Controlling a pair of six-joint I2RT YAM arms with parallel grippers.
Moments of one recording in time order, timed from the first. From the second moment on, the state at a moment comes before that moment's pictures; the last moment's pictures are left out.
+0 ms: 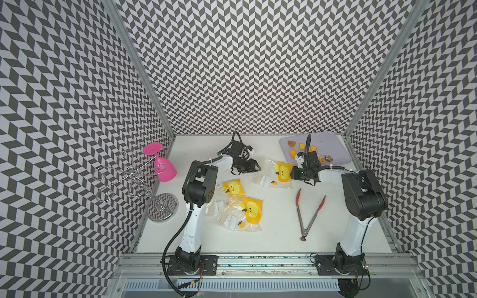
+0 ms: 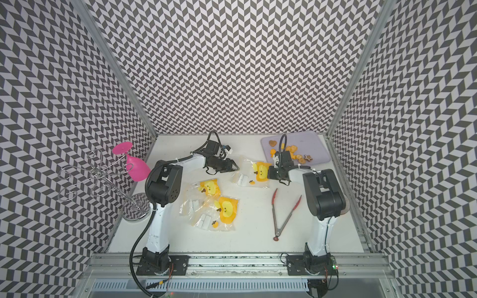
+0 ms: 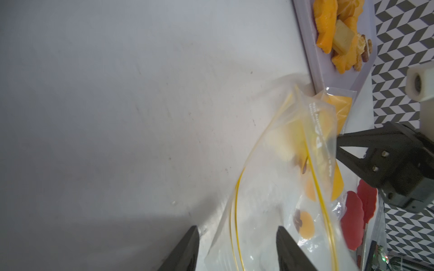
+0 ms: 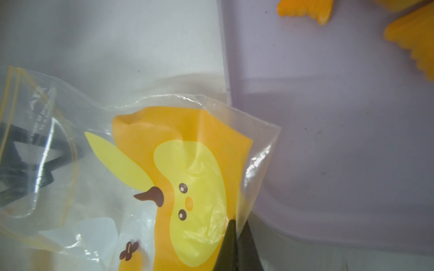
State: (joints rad) left arm -0.37 2.24 1.59 -0.35 0.66 -0.28; right arm 0.20 1.92 1.08 -0.11 -0.28 0.30
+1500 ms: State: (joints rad) left arm -0.39 2.14 1.39 -0.05 0.78 -0.49; right arm 0.15 1.92 1.08 -0.11 -0.34 0.38
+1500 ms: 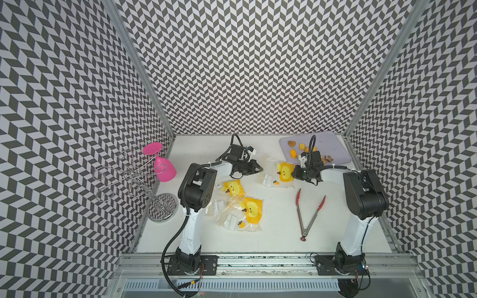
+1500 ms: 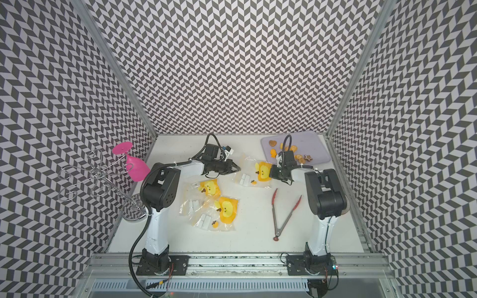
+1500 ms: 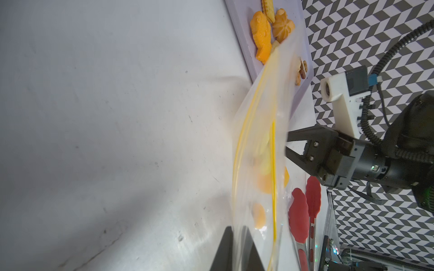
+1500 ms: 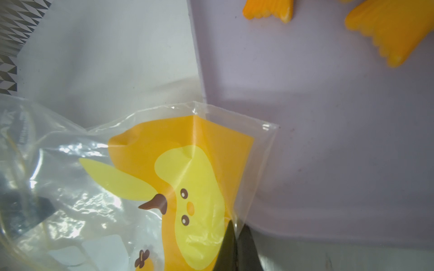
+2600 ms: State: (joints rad) left arm -0.24 1.97 2.20 -0.96 -0.21 -0.39; right arm 0.15 1.93 1.26 -0.20 -0.20 0.40
